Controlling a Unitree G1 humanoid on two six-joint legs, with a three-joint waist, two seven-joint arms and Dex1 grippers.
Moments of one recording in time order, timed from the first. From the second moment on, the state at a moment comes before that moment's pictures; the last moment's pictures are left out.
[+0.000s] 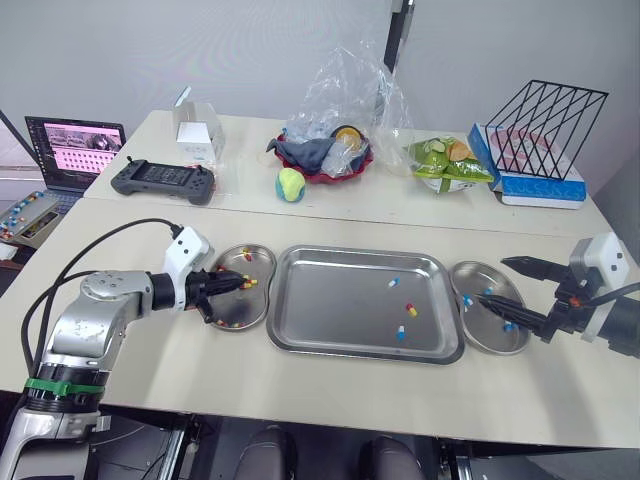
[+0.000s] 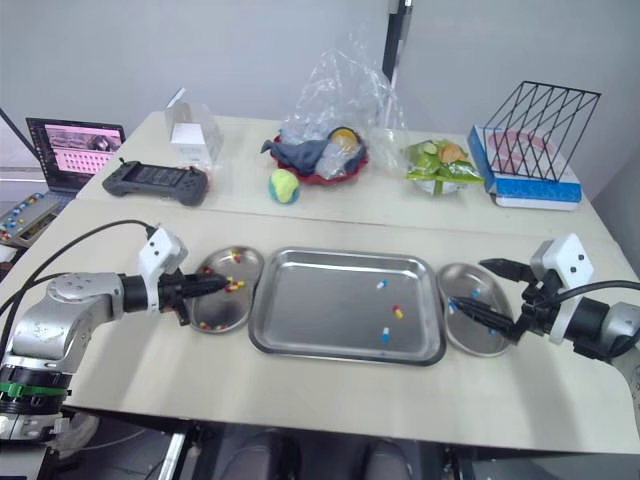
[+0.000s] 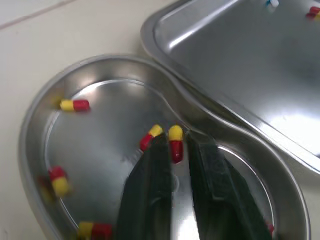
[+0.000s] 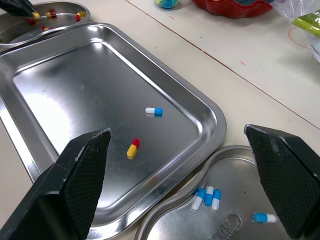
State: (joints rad) left arm -0.38 0.77 0.03 0.02 -0.35 0.57 -1.03; right arm 0.02 -0.91 -0.48 -0.31 0.61 0.57 1.00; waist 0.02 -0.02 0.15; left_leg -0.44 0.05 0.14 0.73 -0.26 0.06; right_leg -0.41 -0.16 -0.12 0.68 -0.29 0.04
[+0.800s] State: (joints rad) left arm -0.34 0.88 0.32 0.36 -0.41 0.36 -1.12; right arm 0.02 -0.91 -0.52 -0.14 0.60 0.51 1.00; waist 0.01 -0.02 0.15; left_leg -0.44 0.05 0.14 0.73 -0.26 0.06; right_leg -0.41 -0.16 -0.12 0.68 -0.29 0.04
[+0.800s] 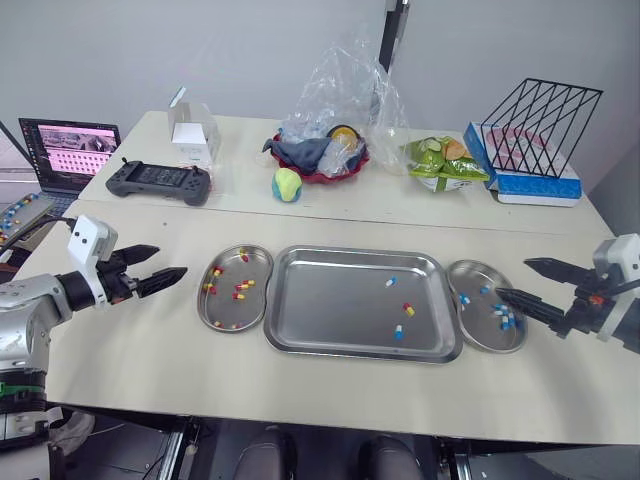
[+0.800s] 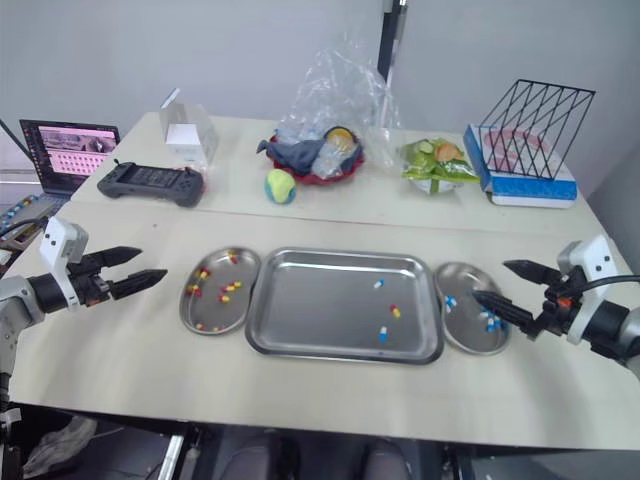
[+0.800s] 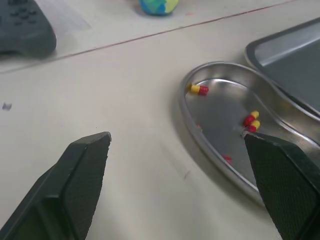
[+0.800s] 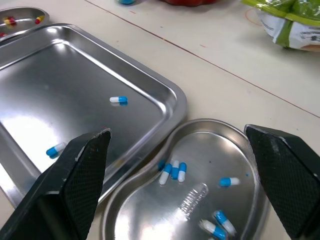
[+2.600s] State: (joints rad) left arm -0.42 0.91 0.26 0.14 -0.50 0.38 -1.30; right arm -0.07 -0.88 -0.44 -0.28 0.69 0.83 0.85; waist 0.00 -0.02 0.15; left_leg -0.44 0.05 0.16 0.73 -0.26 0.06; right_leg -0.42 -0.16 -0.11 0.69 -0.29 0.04
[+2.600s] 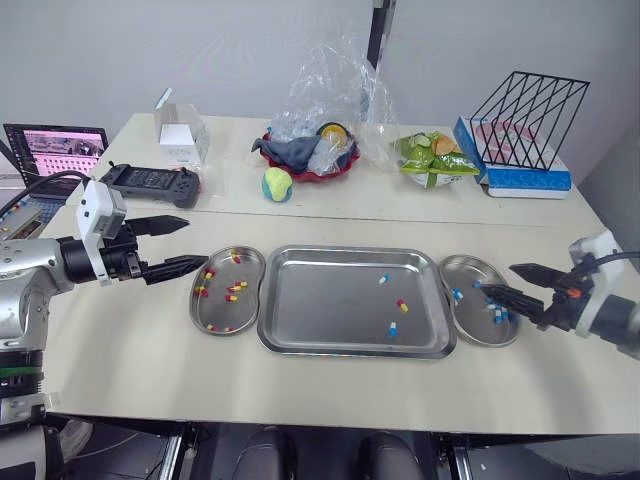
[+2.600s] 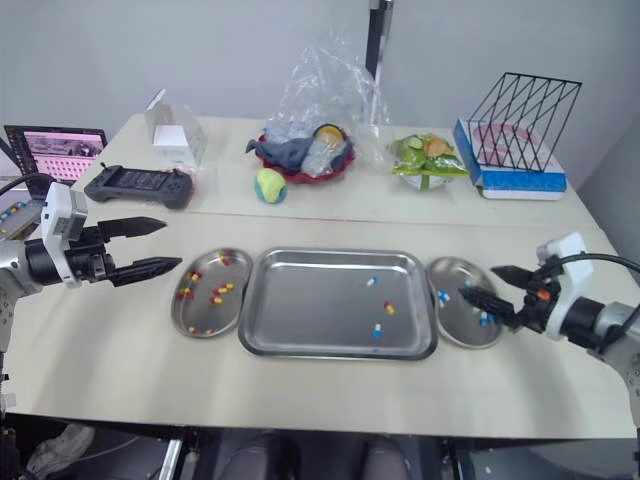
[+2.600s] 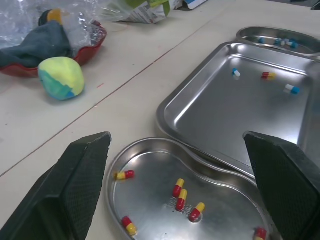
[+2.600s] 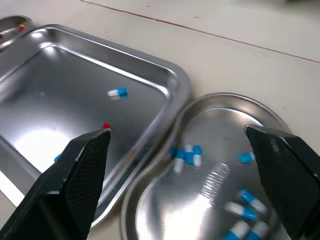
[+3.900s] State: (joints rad) left arm -0.31 0.87 0.25 -0.01 -0.55 0.34 -1.30; right arm -0.21 -0.72 0.02 -0.61 0.65 1.16 0.48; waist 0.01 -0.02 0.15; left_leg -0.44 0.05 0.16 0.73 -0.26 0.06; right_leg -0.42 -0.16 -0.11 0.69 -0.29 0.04
